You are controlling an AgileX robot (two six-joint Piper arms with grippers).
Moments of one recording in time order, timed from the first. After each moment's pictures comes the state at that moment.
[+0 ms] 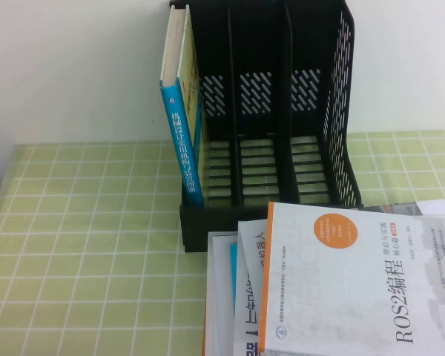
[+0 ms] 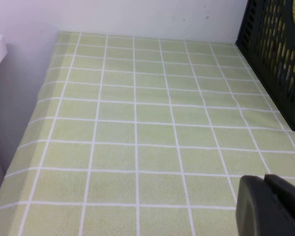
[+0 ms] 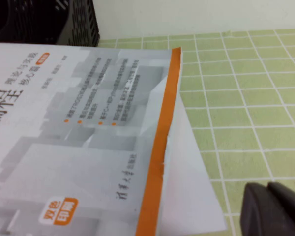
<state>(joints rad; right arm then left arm) -0.07 -0.01 0.03 0.25 0.42 -0.21 -0.06 -0.01 0.02 -0.12 0.38 -0.06</state>
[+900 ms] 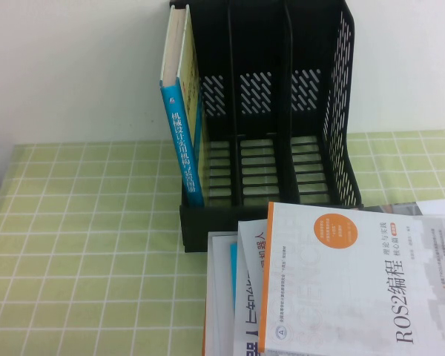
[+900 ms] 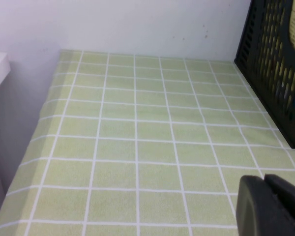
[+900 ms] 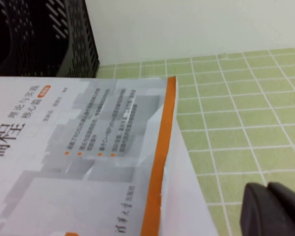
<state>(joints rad) -0.07 -0.01 0.03 0.26 0.36 -0.19 -0.06 -0.01 0.02 -0.12 0.33 -0.06</state>
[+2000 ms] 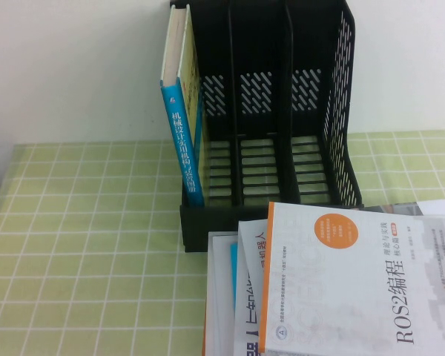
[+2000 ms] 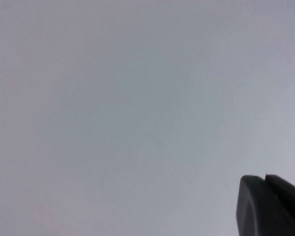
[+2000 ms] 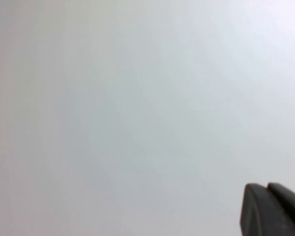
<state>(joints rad) -0.07 -0.01 -0.07 0.36 -0.48 0.08 -0.06 -0.01 0.02 -0.37 -0.56 -0.38</state>
